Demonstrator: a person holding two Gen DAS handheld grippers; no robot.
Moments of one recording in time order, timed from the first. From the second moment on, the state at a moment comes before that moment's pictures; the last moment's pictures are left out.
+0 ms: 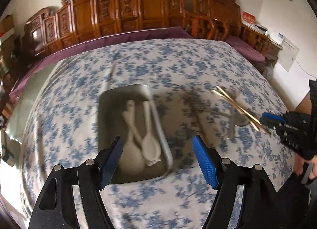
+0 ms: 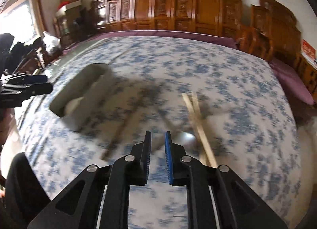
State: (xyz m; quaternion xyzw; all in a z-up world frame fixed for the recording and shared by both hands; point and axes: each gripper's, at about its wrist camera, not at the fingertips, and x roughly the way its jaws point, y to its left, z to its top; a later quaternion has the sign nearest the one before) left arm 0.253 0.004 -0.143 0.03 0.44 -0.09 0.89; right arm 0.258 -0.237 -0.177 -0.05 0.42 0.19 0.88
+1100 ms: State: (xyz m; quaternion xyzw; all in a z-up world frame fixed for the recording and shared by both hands) left arm 0.271 -0.085 -0.199 0.04 0.49 -0.13 0.86; right arm 0.324 -0.291 -0.248 -0.01 0.48 0.19 0.86
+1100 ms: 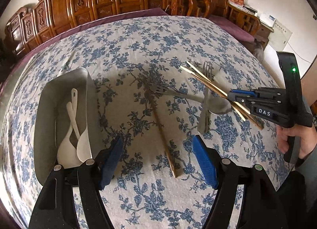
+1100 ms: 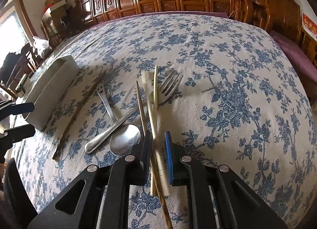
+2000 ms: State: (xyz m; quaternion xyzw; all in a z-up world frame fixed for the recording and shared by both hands) left arm 0.303 -0.112 -0.238 0.07 0.52 -0.10 0.84; right arm 0.319 -0.310 -0.232 0.01 0.45 0.18 0.88
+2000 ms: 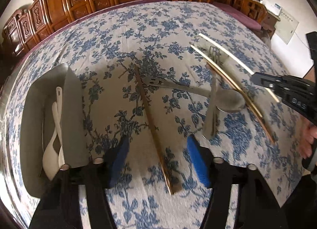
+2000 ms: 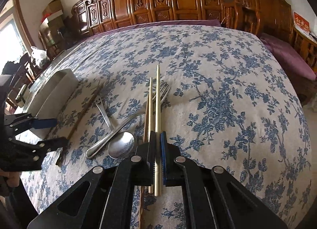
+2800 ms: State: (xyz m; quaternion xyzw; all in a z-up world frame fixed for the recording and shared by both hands) left arm 0.307 -0.098 -0.240 0.06 0.53 -0.09 0.84; right arm 0.308 -0.294 -0.227 0.00 0.44 0.18 0.88
